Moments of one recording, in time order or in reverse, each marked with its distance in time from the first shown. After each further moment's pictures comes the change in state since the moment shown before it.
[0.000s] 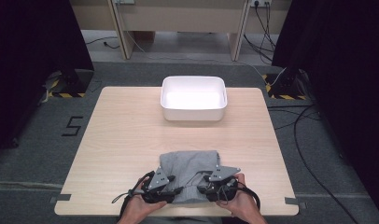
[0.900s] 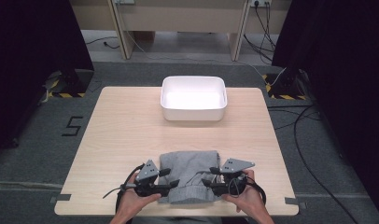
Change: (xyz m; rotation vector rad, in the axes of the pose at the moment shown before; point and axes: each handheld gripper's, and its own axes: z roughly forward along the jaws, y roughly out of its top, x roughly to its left) left arm 0.026 0.015 -0.022 -0.112 -0.031 -0.129; right arm -0.020 0.008 -0.029 -0.148 -0.013 0.121
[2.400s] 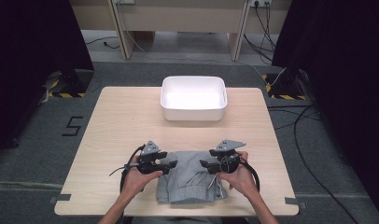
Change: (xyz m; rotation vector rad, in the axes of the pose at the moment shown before) left arm 0.045 0.024 0.032 0.076 0.087 -0.080; right arm -0.041 0.027 0.037 0.040 -0.083 0.032
